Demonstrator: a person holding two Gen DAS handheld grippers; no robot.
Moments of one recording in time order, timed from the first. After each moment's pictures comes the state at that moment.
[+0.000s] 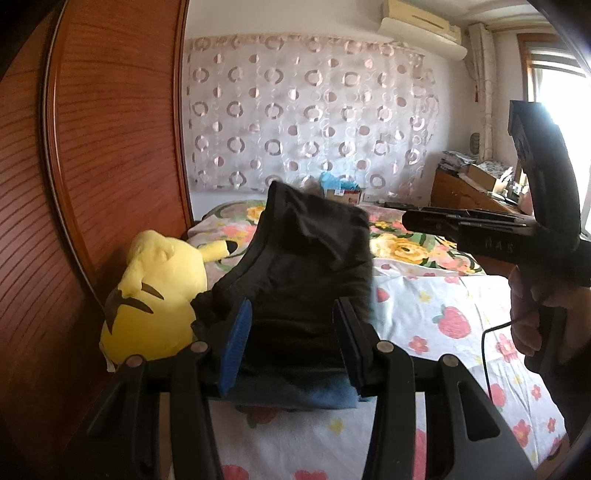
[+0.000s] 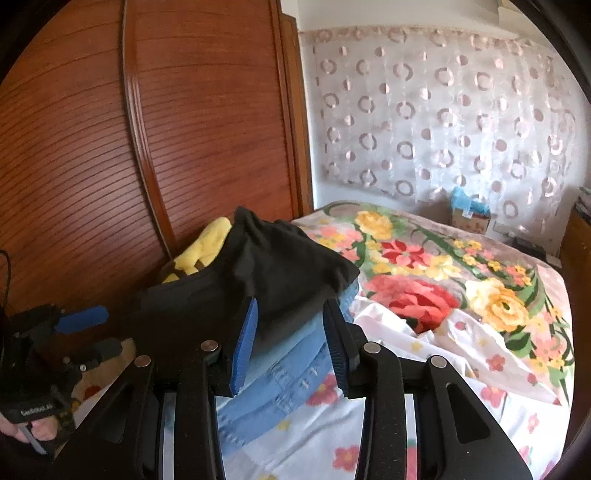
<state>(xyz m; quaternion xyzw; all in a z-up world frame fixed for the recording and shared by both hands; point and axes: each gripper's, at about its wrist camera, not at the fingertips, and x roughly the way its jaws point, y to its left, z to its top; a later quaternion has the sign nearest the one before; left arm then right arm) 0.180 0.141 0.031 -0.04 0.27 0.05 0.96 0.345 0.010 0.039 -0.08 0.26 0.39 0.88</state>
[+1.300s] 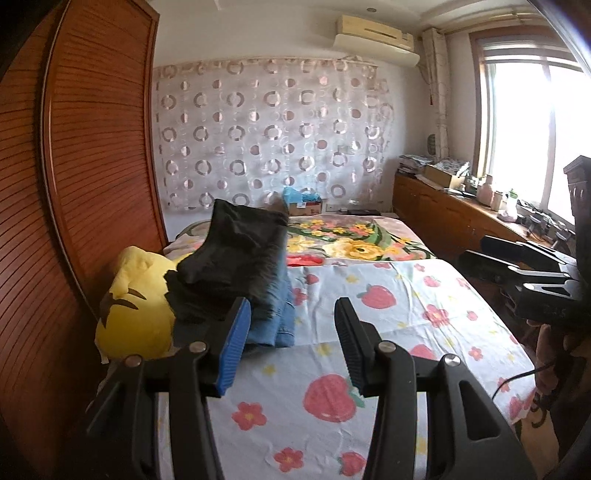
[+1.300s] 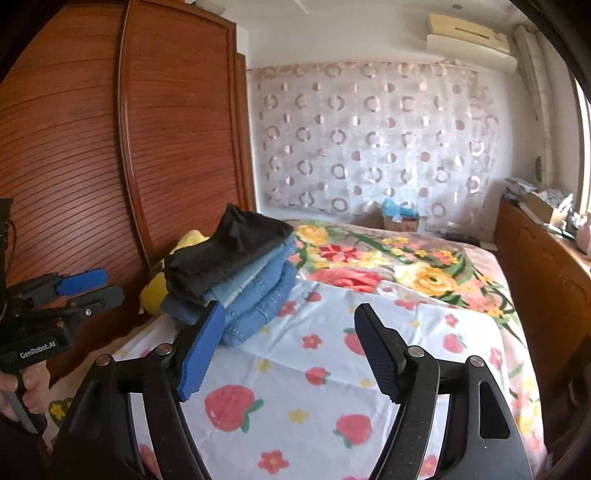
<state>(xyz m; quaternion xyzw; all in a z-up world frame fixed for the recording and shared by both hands) 0.075 0.069 0.061 -0.01 0.24 -0.01 0.97 0.158 -0.118 0.052 -0.04 0.21 0.27 0.94</state>
